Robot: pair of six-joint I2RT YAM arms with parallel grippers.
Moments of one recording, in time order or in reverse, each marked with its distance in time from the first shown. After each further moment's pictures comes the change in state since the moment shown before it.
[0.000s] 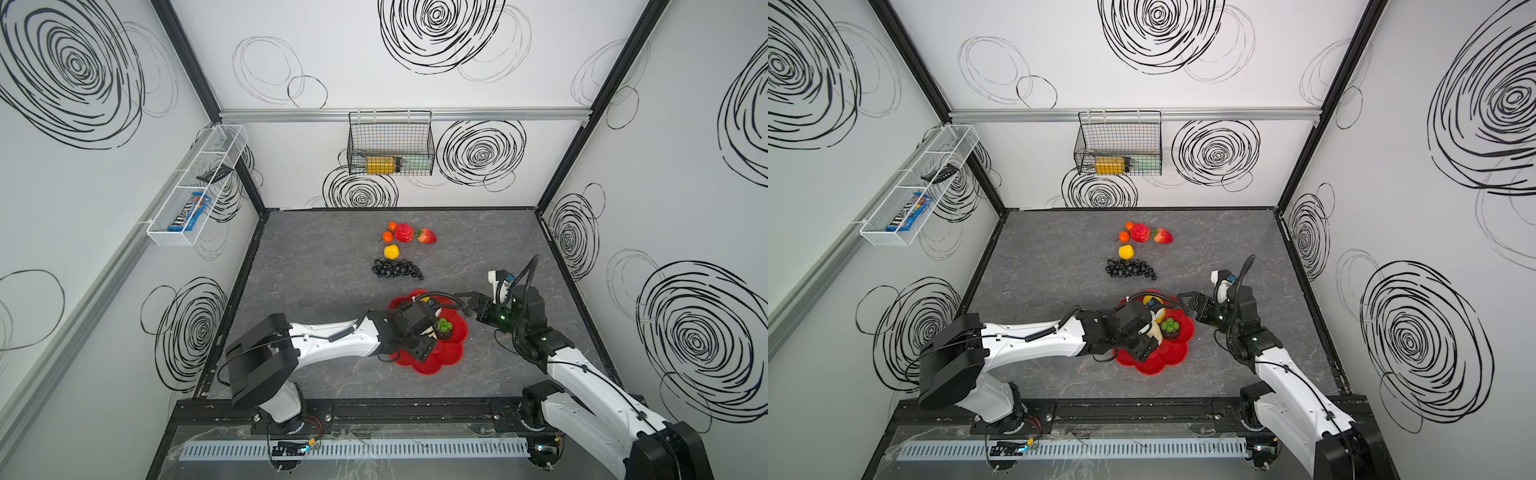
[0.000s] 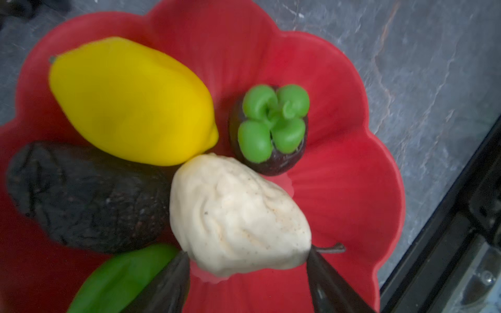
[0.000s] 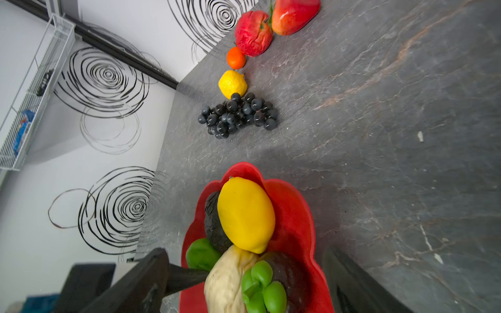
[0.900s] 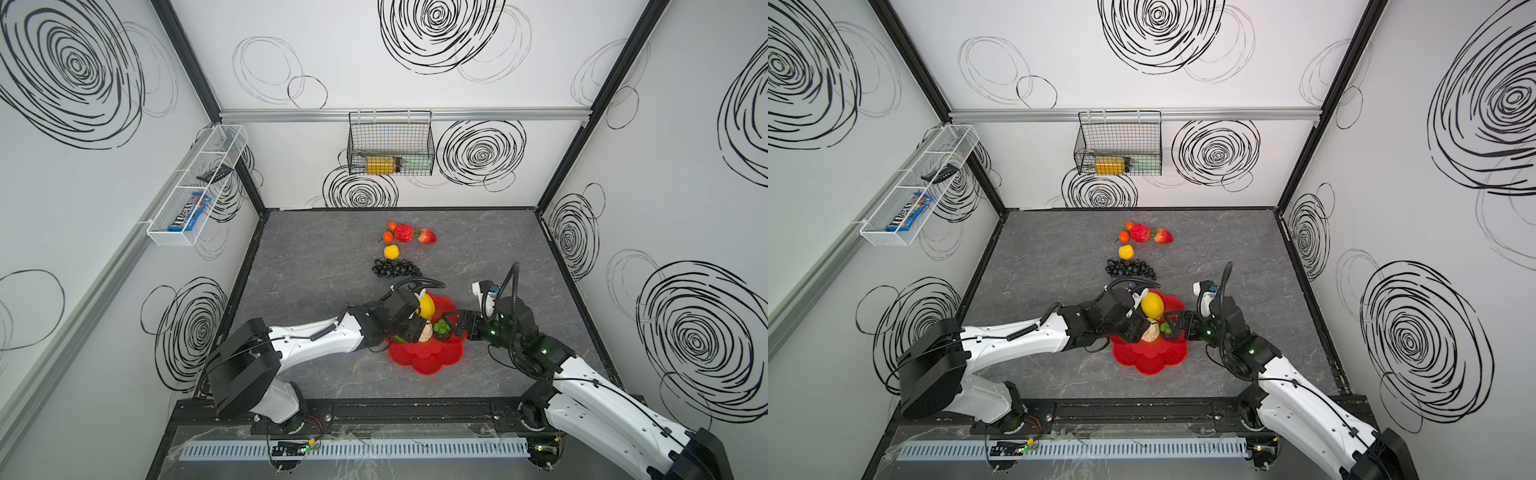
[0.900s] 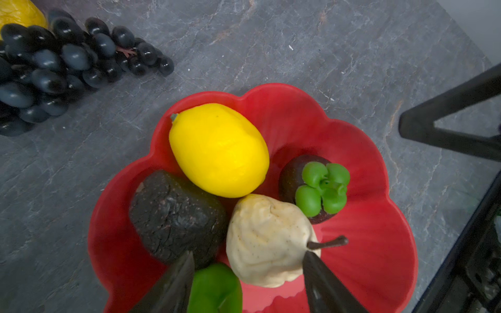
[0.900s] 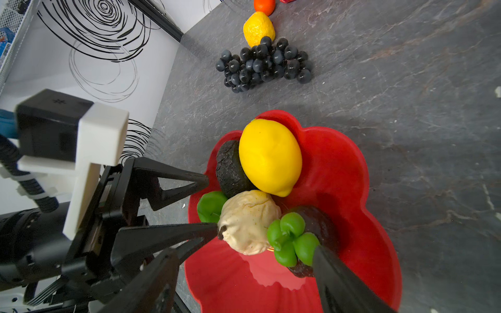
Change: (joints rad) left arm 0.106 -0.082 -0.073 0.128 -0.038 -0.027; right arm 0.264 -0.099 0.024 -0.163 0.166 -0.008
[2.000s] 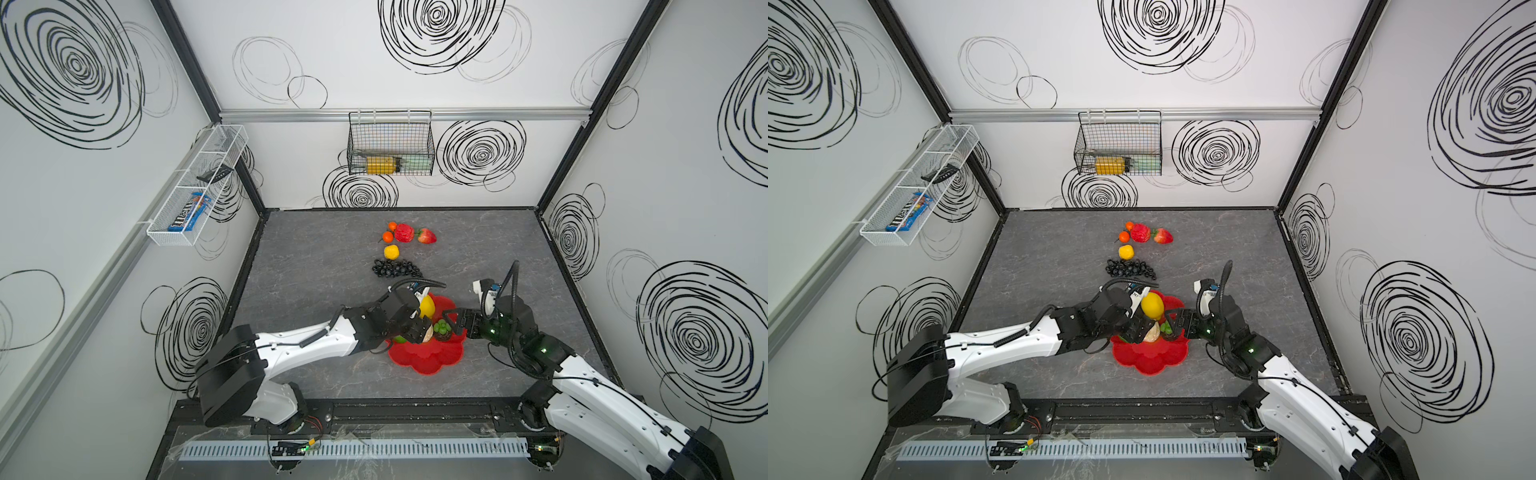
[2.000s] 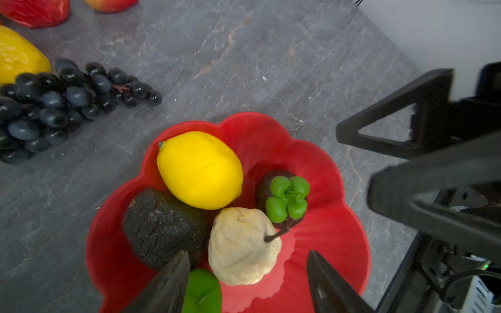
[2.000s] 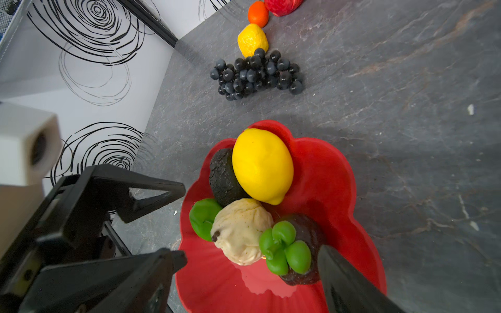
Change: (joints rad) left arm -0.037 -0.107 -0.013 0.031 0.007 0.008; right arm -0.011 0.010 0.028 -0.006 0.048 -0.041
